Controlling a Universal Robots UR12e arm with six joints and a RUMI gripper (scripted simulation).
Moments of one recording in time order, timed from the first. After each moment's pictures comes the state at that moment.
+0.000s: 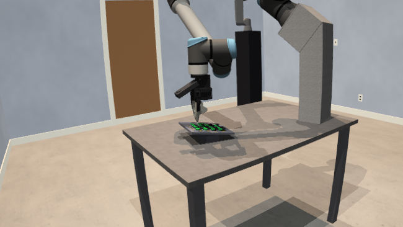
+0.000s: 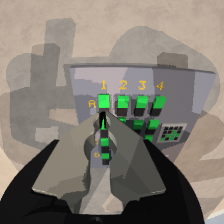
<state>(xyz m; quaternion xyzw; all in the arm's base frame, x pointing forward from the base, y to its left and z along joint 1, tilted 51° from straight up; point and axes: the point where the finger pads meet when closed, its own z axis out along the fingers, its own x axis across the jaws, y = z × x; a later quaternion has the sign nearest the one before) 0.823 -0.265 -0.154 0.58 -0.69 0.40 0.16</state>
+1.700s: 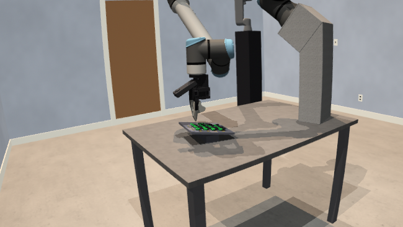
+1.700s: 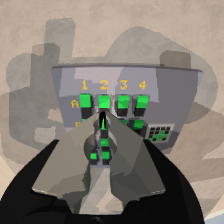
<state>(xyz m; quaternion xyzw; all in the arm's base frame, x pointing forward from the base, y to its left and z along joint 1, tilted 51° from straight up) 0.816 -0.281 -0.138 0.58 -0.69 0.40 0.16</state>
